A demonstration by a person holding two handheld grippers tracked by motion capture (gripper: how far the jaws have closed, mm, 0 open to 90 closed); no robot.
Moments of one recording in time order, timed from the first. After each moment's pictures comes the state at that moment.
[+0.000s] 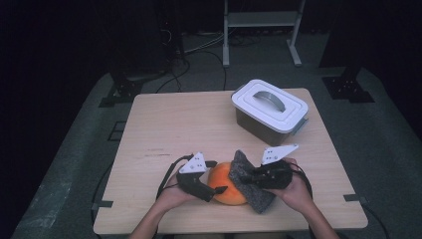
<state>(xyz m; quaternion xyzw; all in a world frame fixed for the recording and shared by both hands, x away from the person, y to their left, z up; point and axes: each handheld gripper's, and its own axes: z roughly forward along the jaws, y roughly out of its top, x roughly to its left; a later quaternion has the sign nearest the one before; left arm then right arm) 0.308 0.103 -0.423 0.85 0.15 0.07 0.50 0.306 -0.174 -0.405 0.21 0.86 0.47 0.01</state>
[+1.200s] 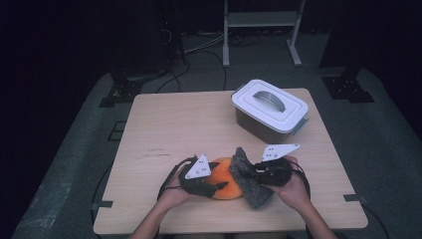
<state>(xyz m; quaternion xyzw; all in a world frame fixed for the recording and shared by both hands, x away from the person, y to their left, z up) 0.308 0.101 -0.427 0.87 0.12 0.12 0.47 0.311 -0.174 -0.406 0.23 0.85 0.48 0.06</state>
